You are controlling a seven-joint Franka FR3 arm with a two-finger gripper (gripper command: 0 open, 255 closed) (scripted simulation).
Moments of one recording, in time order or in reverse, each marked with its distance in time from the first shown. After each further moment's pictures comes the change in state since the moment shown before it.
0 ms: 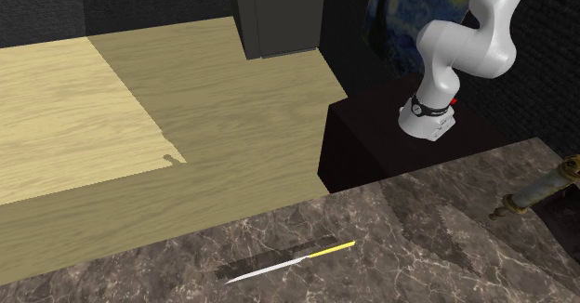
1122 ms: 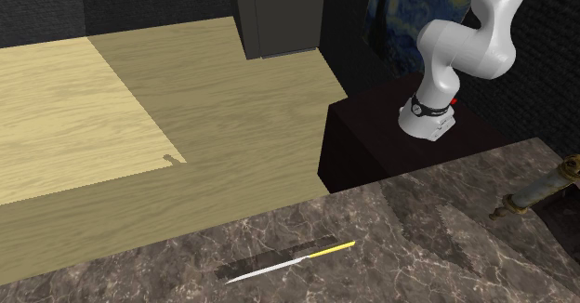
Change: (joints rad) arm -0.056 0.015 0.144 -0.100 0.057 0.161 0.009
